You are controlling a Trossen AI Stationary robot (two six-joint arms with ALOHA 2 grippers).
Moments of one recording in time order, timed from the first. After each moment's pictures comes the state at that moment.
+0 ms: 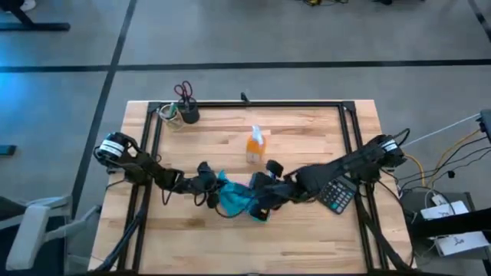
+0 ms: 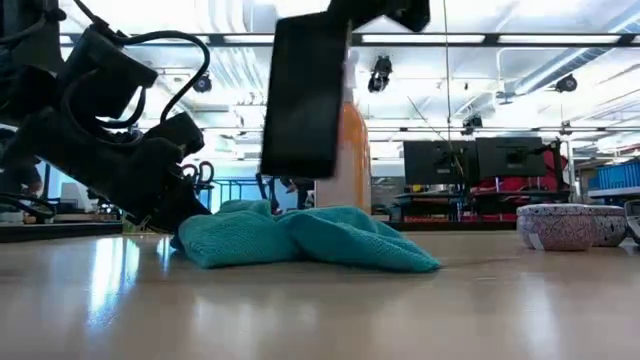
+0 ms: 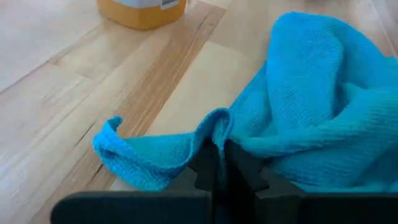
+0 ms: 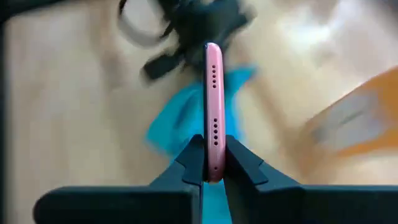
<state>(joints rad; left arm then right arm) -0.28 1.76 0.30 0.78 -0.45 -0.51 0.33 1.78 1.59 -0.75 0.24 0.59</state>
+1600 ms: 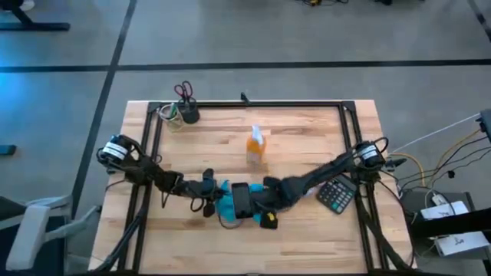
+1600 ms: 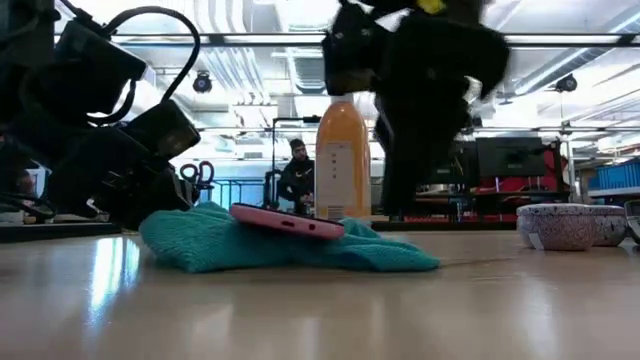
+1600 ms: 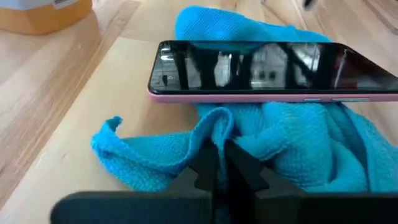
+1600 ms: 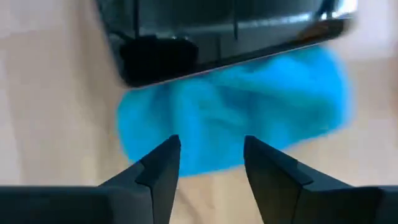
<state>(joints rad) -0.34 1.76 0.30 0.89 -0.28 -0.37 0.33 1.98 1.36 -0.57 0.08 0.43</state>
